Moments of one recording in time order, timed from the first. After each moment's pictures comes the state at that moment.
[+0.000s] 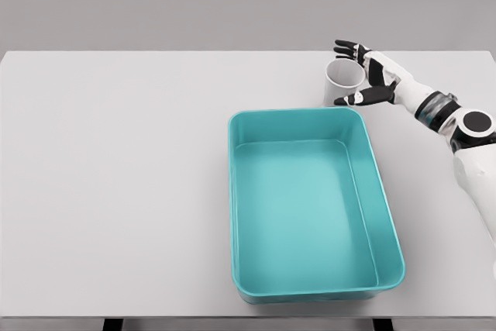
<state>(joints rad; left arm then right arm) 0.07 0.00 -0.11 -0.09 0.23 -0.04 -0.10 -0.73 -0.40 0.44 -0.72 -0.44 -0.26 0.61</state>
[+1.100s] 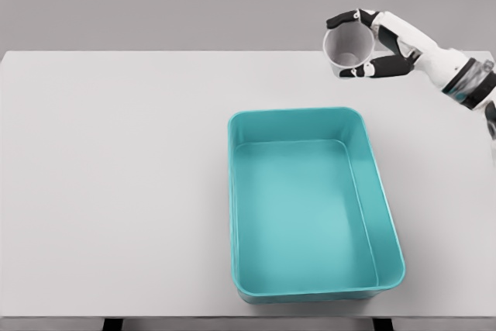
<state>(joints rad) 0.07 0.00 -0.11 -0.09 0.23 -0.04 -0.10 -0.64 -0.57 0.40 -1.22 -0.33 -0.37 0.61</state>
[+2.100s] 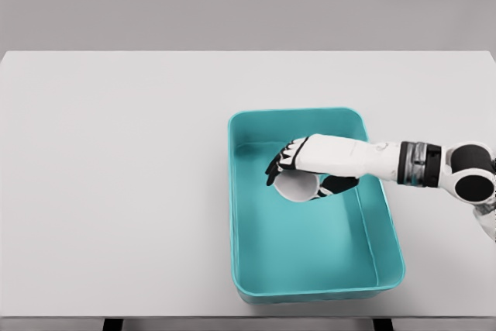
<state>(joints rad) 0.07 0.00 -0.11 -0.09 0.23 -0.04 -0.10 -0.48 -0.74 0.66 -1.75 0.17 -0.43 0.61</state>
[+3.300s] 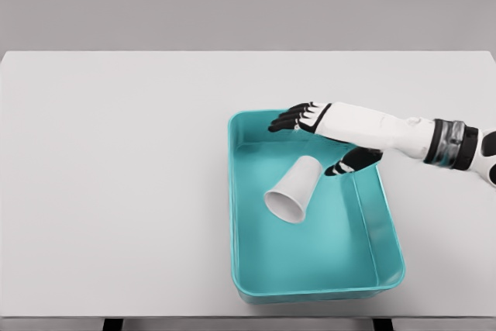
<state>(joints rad) 0.07 0.00 -0.11 -0.09 0.23 -0.04 -0.10 -0.42 -0.75 0.45 -1.74 0.03 -0.47 0.61</state>
